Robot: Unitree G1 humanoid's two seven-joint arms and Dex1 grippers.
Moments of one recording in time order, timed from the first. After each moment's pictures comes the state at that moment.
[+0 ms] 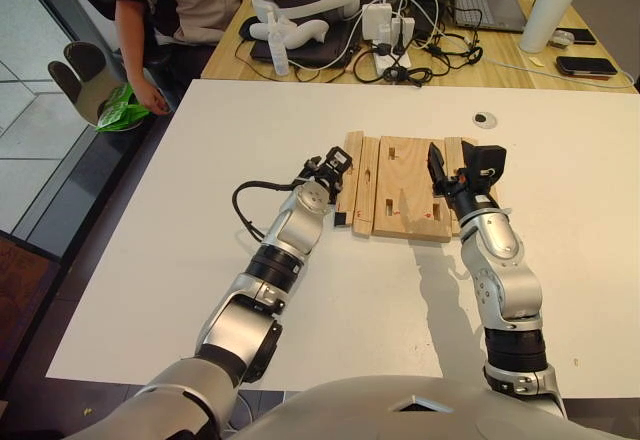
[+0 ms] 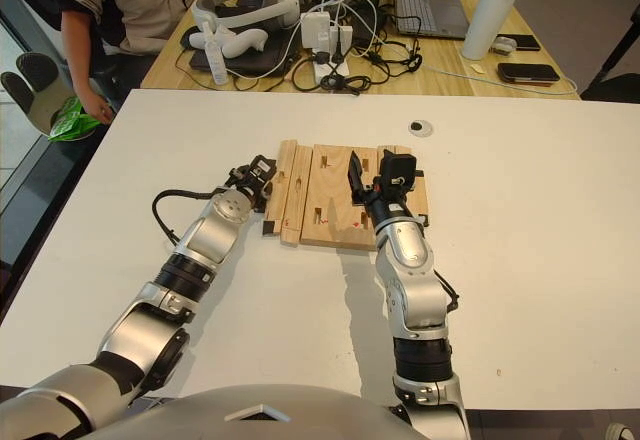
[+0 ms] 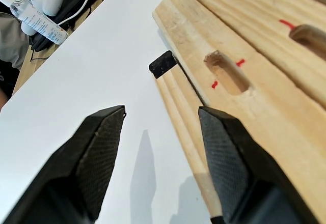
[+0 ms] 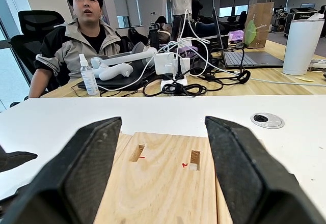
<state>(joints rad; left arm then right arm) -0.54 0.15 -0.33 0.42 0.30 0.58 -0.11 -0.08 -0.01 0.06 -0.26 0.13 0.34 0.04</state>
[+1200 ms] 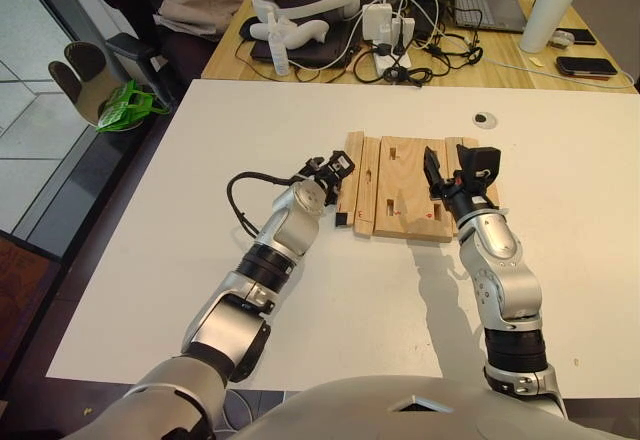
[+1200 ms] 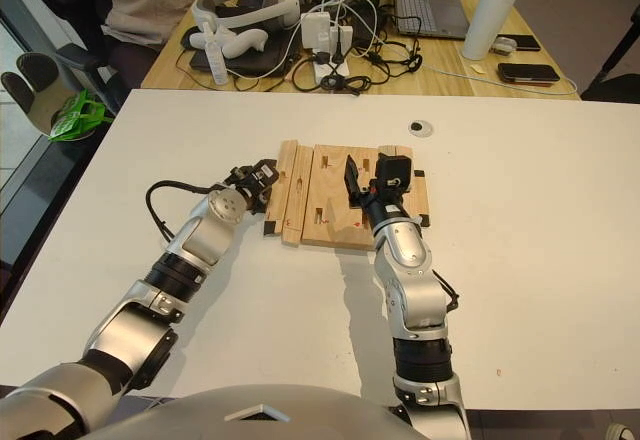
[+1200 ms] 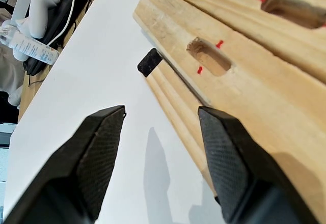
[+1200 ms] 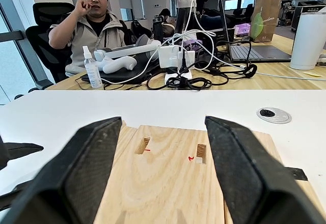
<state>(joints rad) -0.55 0.22 -0.43 0.37 0.38 0.59 -0.28 -0.08 -0.01 0.07 -0.27 0.13 0.38 0.05</state>
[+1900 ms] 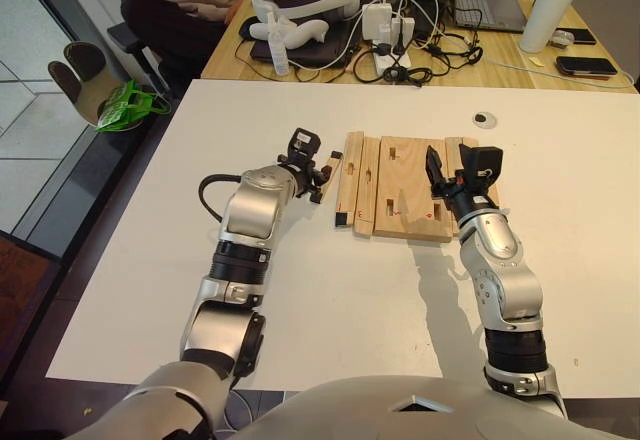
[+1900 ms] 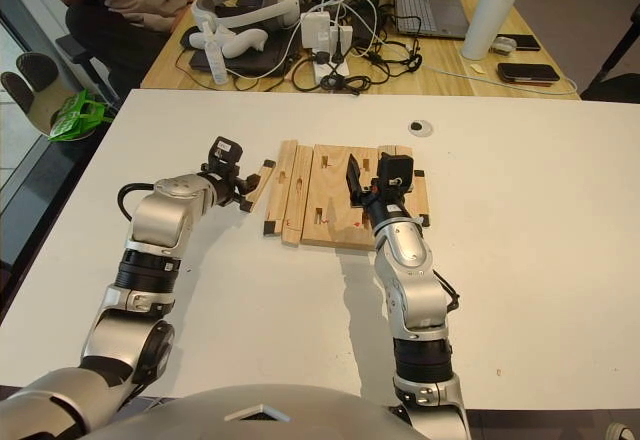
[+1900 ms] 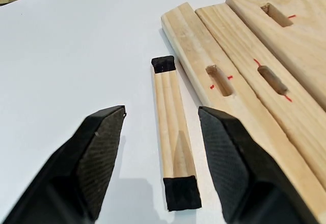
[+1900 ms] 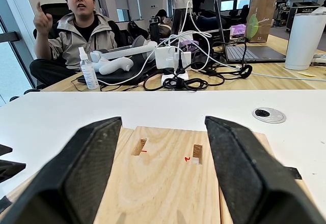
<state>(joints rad) -0.52 0.22 -0.11 0.16 0.07 0.88 -0.41 -0.07 -0.01 0.07 -0.27 0.13 0.38 0.03</state>
